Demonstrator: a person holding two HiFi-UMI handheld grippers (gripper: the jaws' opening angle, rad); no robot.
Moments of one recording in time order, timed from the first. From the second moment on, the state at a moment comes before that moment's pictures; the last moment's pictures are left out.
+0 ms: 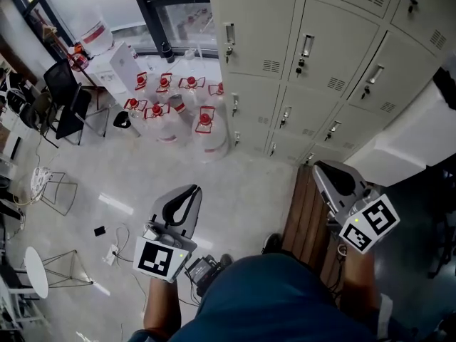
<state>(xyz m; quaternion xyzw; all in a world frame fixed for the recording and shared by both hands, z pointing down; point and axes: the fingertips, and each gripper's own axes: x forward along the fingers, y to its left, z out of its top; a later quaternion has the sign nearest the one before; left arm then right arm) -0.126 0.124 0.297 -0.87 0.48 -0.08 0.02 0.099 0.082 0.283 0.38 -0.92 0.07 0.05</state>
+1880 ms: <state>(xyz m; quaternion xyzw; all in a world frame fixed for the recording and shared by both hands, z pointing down) -0.069 -0.082 0.309 -0.93 0.36 -0.07 0.01 0.151 -0.054 0.295 0.49 -0.87 0.09 0.06</state>
